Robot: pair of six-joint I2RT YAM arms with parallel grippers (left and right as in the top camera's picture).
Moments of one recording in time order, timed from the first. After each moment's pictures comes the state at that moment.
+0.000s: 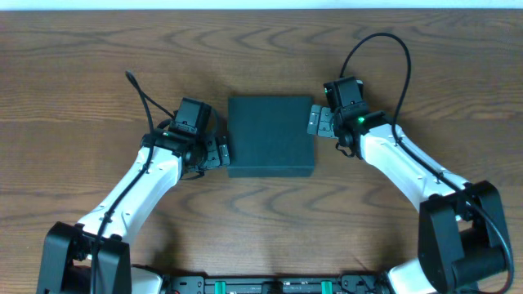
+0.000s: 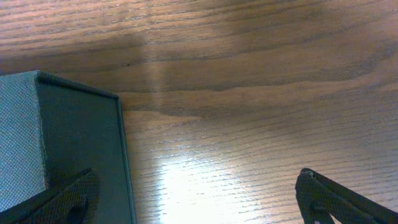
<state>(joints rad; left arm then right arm) -0.32 1.52 0.92 -0.69 0.04 -0.52 0.34 1.70 1.04 -0.42 0.19 0.46</state>
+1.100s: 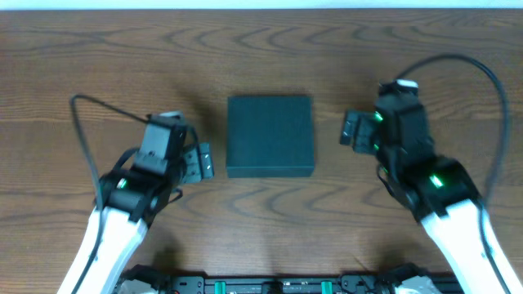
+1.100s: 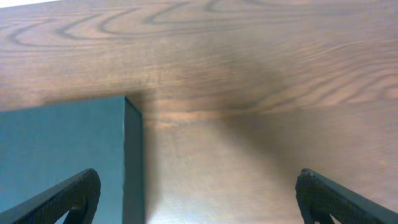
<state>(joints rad) -0.34 1.02 0.92 -0.90 -0.10 -0.42 0.34 1.04 1.04 -0.76 0.29 0.36</state>
